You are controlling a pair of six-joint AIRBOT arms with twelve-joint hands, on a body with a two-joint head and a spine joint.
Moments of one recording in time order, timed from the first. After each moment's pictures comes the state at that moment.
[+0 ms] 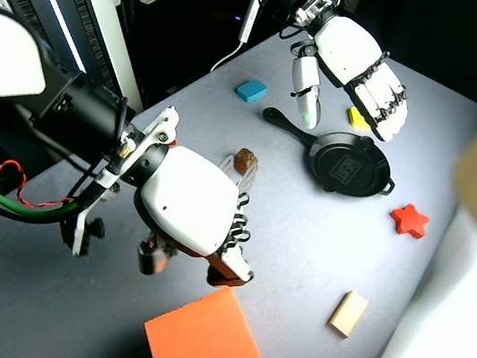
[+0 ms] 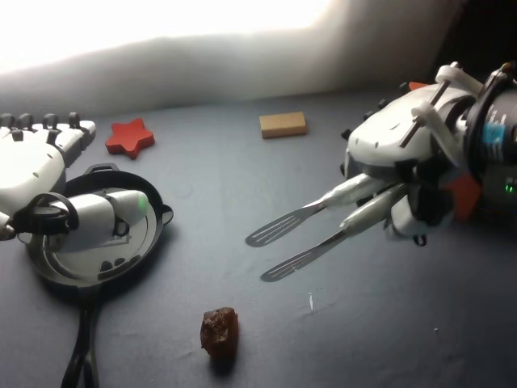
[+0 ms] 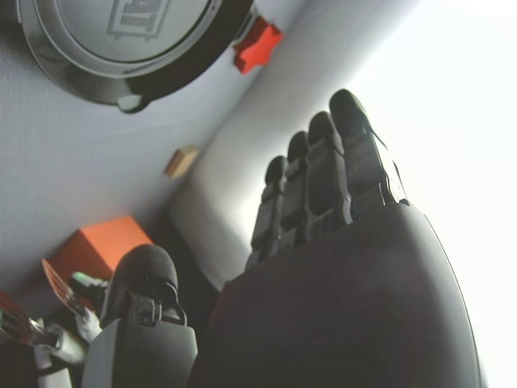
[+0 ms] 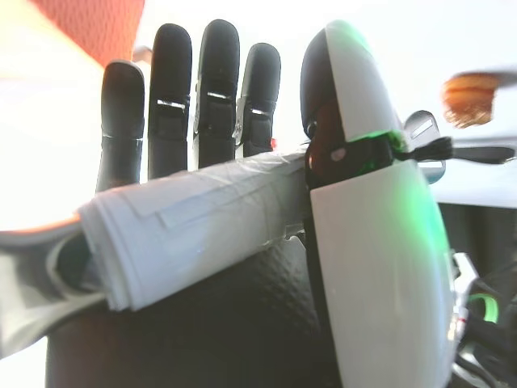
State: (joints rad) left arm 0.57 -0.78 0.68 -1.25 -0.90 1.94; right arm -0.11 -1.13 0.85 -0.92 -0.68 -0.10
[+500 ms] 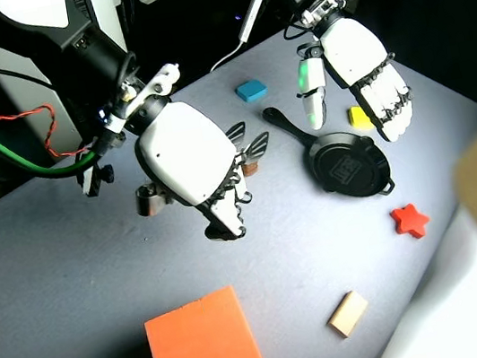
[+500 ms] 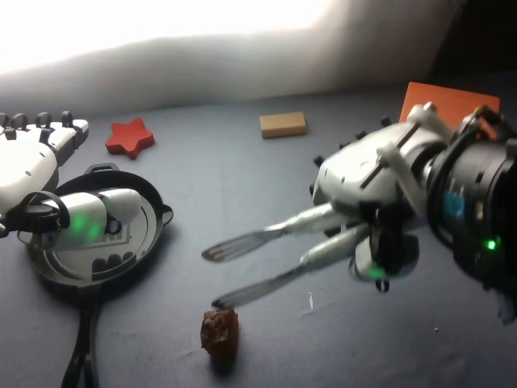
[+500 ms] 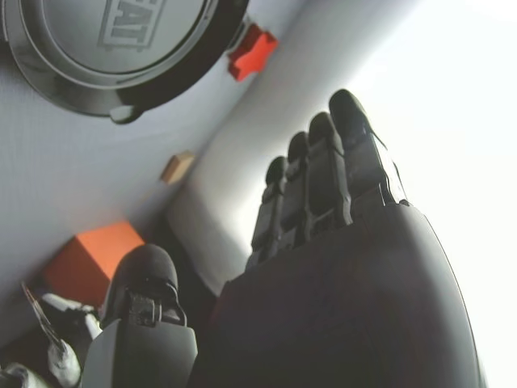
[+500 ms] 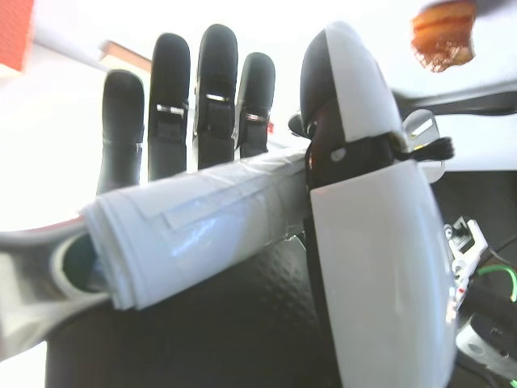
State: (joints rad) left arm 0.60 -0.78 0.70 -1.21 -0.88 1.89; right arm -0.13 -1.19 0.72 -1.06 -0.85 0.19
